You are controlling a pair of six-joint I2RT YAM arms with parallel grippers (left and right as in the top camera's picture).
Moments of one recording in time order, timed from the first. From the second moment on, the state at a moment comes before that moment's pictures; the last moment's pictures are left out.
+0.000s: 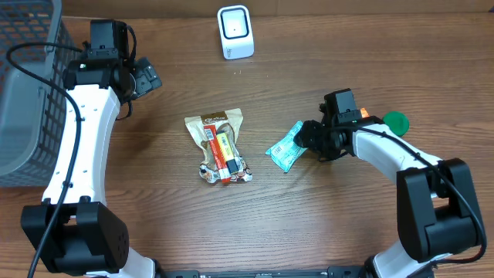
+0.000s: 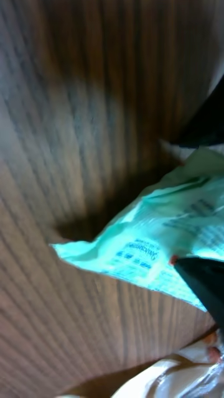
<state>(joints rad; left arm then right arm) 0.03 1.73 1.60 -0.97 -0.19 -0.49 0.22 1.78 0.96 -0.41 -0.32 0.58</state>
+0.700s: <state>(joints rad) 0.03 1.73 1.60 -0.97 -0.19 -0.49 0.21 1.80 0.96 -0.37 -0.35 0.62</state>
